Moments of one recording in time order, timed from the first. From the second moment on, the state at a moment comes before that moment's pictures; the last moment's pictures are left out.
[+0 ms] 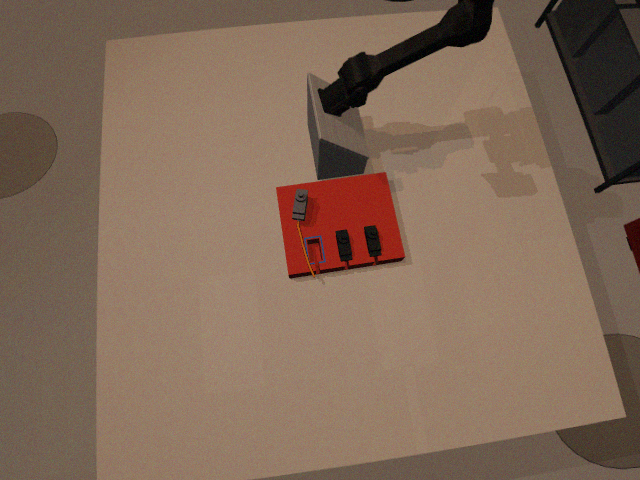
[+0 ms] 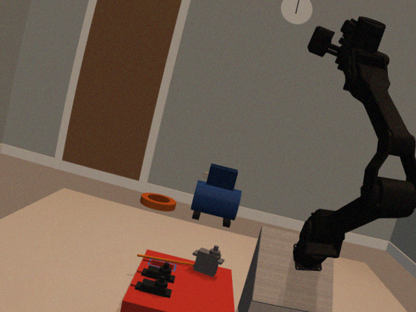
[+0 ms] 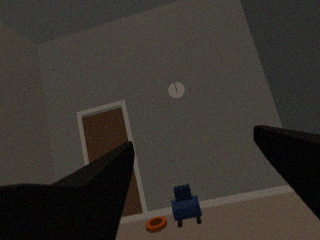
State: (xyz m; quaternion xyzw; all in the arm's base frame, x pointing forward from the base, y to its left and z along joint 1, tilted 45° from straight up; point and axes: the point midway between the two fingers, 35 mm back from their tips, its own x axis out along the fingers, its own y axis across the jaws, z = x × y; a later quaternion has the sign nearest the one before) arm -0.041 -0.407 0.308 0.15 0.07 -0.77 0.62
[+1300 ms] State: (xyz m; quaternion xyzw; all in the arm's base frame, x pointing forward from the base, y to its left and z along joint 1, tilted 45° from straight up) arm 0.171 -0.385 0.130 0.24 0.34 -0.45 0.79
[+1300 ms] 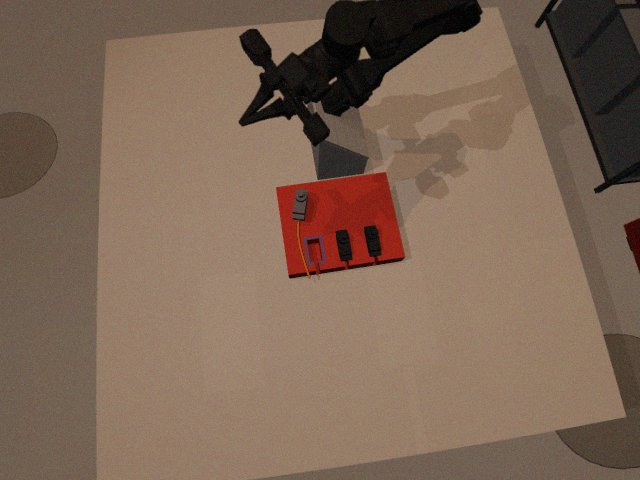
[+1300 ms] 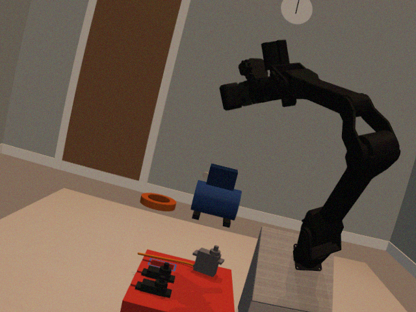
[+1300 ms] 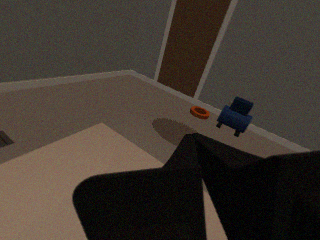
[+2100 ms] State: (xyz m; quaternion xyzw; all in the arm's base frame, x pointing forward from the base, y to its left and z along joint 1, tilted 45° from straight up) arm 0.286 -0.229 0.000 0.28 0.52 -0.10 0.80
